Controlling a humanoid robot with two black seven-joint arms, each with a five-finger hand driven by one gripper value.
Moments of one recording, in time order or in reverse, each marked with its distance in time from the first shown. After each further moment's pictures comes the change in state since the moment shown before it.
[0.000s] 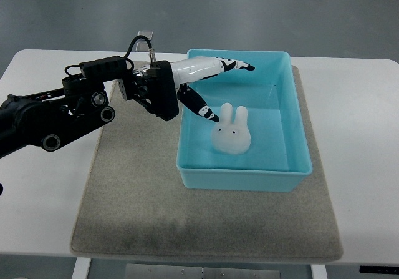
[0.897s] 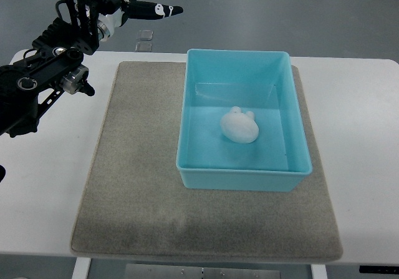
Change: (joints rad) left arm -0.036 -0.020 -0.088 0.294 -0.841 0.180 0.005; right arm 0.000 0.000 0.000 0.000 0.000 0.000 -0.001
